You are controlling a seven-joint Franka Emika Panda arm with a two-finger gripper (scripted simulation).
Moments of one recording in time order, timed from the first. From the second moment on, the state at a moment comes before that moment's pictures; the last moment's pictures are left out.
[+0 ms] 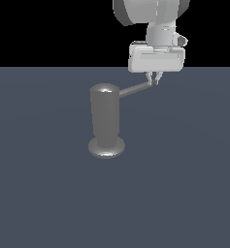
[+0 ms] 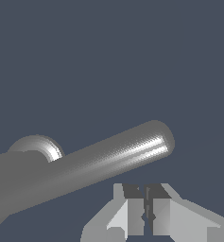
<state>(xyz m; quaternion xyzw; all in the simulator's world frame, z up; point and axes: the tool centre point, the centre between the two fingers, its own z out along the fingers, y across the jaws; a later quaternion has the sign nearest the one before) 0.086 -0.146 0.232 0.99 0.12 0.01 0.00</state>
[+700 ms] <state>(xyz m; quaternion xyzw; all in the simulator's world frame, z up) 0.123 -0.128 0.231 0.99 0.13 0.00 0.00</state>
